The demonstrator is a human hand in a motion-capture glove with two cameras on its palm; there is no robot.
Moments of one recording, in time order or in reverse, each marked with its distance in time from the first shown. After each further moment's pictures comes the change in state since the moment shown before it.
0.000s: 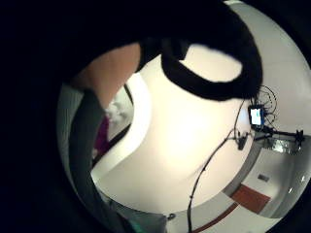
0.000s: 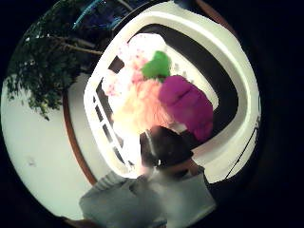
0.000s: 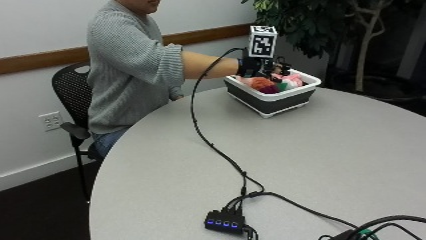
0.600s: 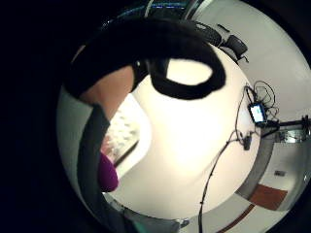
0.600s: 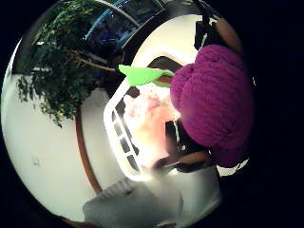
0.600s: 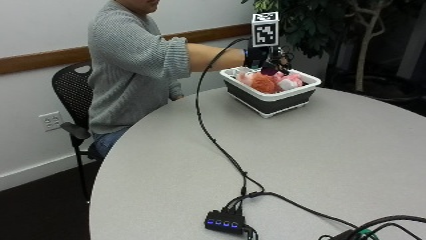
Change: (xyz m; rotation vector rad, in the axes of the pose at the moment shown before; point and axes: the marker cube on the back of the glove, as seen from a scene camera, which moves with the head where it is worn) arm -0.010 -0.023 -0.043 0.161 -0.134 0.076
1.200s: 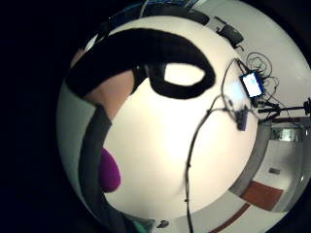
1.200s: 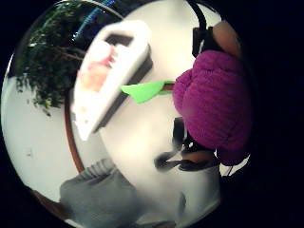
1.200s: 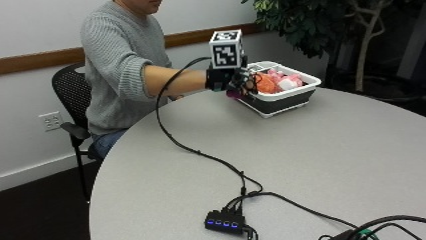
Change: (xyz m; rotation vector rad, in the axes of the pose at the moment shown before) arm 0.158 0.112 0.004 -0.013 0.071 0.021
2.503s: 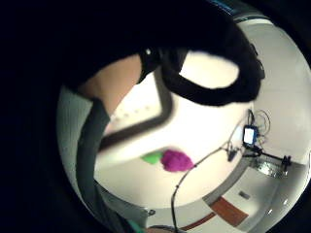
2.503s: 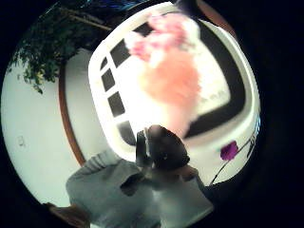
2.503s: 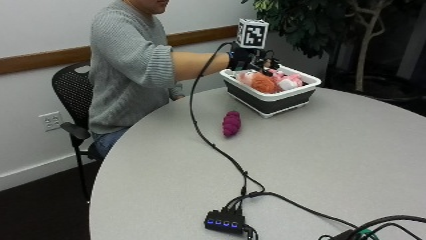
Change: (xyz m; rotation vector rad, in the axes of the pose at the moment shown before) arm -0.156 -0.047 -0.003 -0.209 0.120 -0.317
